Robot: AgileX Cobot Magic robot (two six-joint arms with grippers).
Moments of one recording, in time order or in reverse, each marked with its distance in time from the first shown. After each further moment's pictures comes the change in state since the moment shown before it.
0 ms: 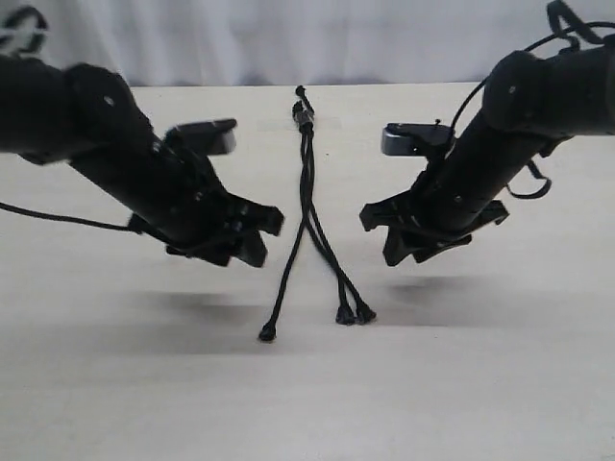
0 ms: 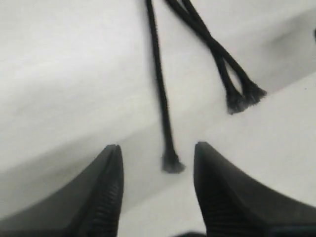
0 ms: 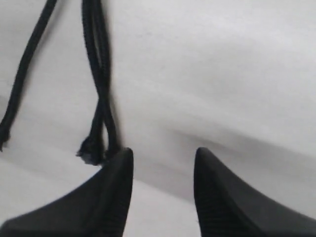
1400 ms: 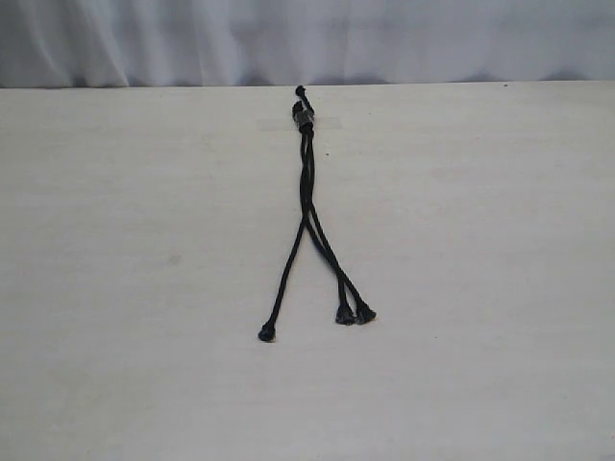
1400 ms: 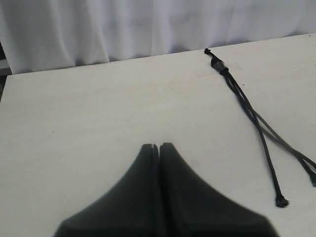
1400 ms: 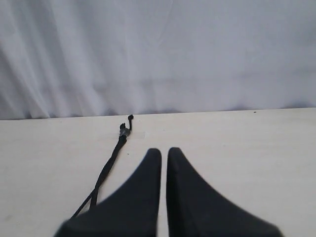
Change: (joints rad) left arm 0.376 -1.369 0.342 0.476 0.183 -0.147; right arm -0.146 -1.535 0.634 -0.270 -0.349 0.231
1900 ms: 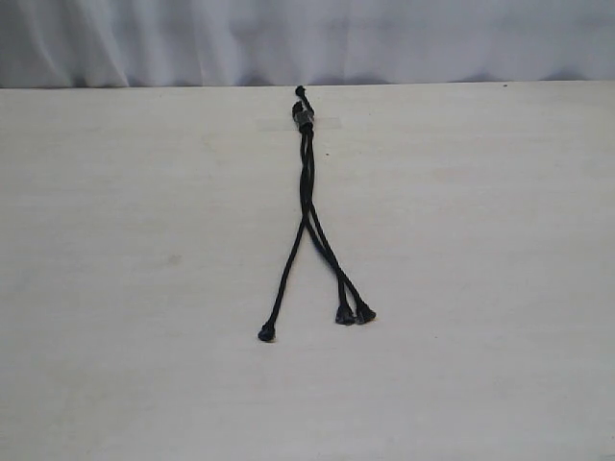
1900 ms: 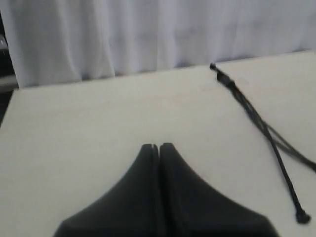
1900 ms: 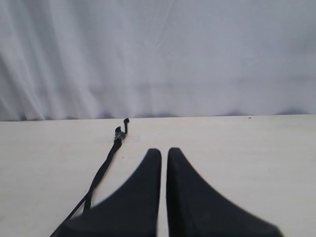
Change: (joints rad) left arm 0.000 -0.272 0.278 0.011 -0.159 0.000; right arm 0.000 -0.007 0.001 -0.027 -0.006 0.000
